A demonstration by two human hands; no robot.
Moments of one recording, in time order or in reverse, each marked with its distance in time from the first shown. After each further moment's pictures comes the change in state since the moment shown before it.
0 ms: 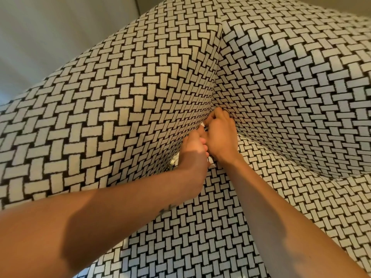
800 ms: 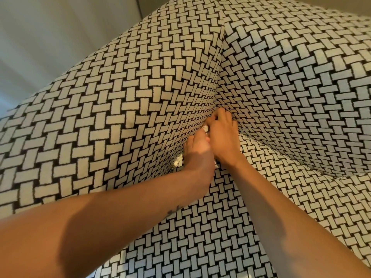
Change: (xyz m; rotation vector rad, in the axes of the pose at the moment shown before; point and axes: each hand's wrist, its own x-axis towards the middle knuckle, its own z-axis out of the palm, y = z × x) left_hand -0.008 0.001 -0.001 0.096 -0.053 0.077; right_hand 0.000 0.003 0.008 -0.094 -0.032 -0.042
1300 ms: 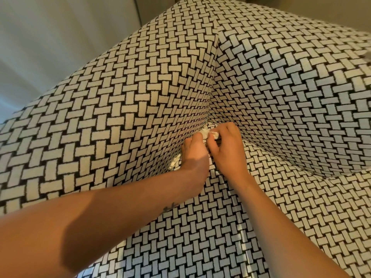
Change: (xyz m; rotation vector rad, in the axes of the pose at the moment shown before) left_hand 0.009 -0.006 0.003 0.009 -0.008 -0.015; right_hand -0.043 0.017 -0.009 0.383 0.203 0.040
